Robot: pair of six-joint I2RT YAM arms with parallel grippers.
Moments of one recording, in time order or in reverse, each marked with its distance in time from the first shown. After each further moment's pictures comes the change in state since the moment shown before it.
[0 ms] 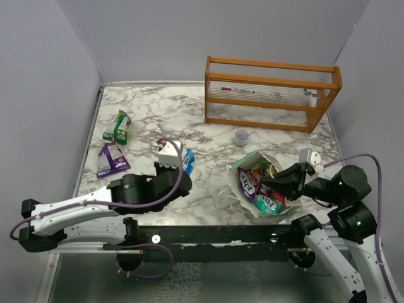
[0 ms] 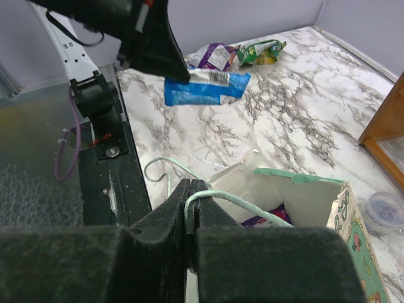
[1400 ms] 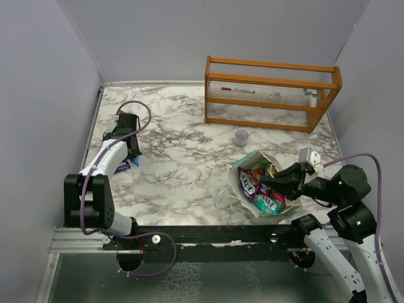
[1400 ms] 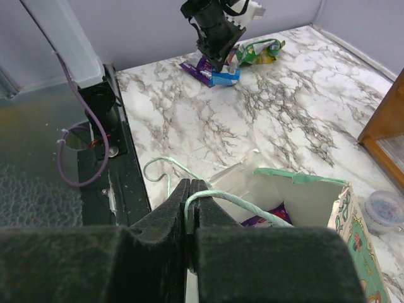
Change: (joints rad) left arm 1.280 0.552 -0.102 0.343 0.522 0.584; right arm 0.000 0.003 0.000 0.000 0.004 0.000
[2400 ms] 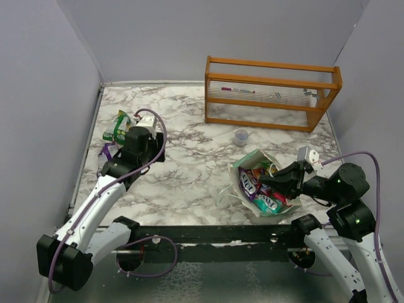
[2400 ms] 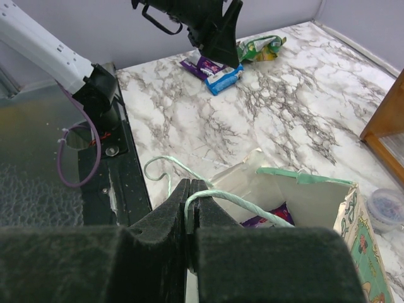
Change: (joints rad) left arm -0.288 -0.453 -0.146 0.131 0.142 0.018; right arm 0.000 0.014 0.000 0.000 0.000 0.000
